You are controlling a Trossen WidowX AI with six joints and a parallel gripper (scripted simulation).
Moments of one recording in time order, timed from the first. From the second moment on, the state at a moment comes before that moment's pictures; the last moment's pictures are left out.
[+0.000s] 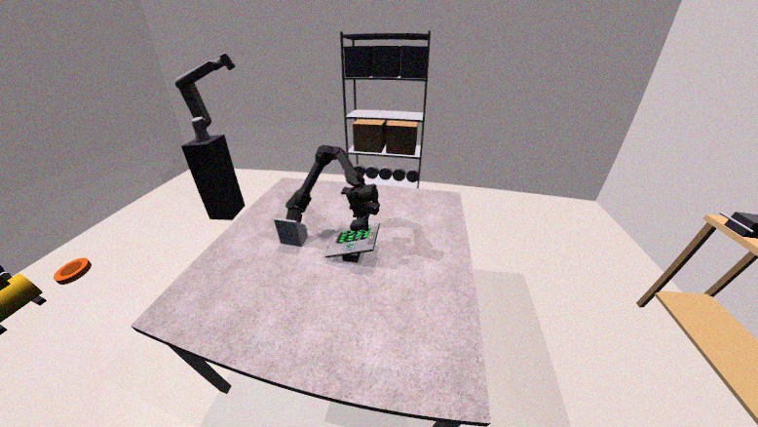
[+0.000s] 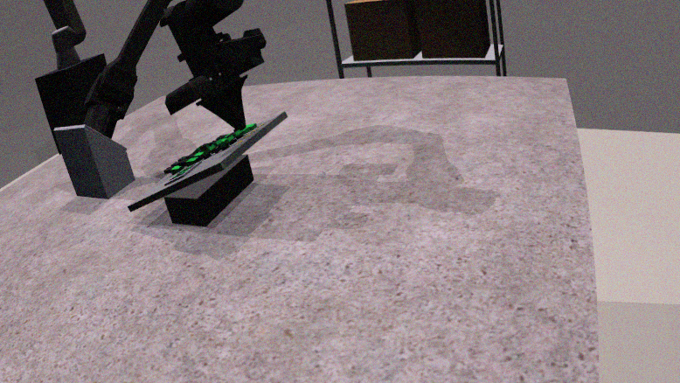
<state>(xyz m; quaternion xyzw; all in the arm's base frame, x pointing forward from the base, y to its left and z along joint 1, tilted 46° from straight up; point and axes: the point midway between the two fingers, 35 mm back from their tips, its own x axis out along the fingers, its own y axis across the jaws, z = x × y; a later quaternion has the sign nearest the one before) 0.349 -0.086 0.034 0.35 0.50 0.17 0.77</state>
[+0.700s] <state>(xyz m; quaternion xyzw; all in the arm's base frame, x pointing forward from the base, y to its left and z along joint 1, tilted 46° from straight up) 0.312 -0.149 0.044 0.36 0.49 0.16 0.77</state>
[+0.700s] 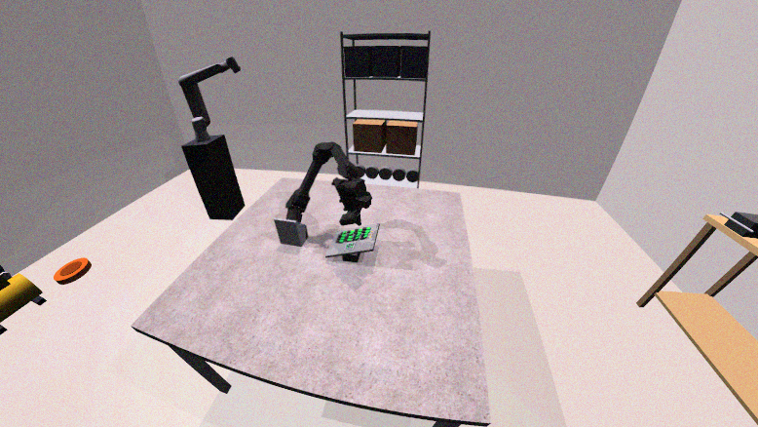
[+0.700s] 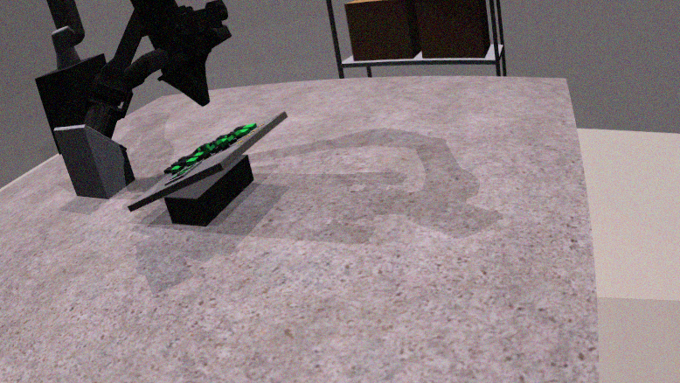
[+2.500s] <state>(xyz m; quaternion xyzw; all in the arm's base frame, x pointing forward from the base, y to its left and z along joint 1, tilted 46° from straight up) 0.343 -0.118 0.008 0.35 0.50 0.17 0.77</state>
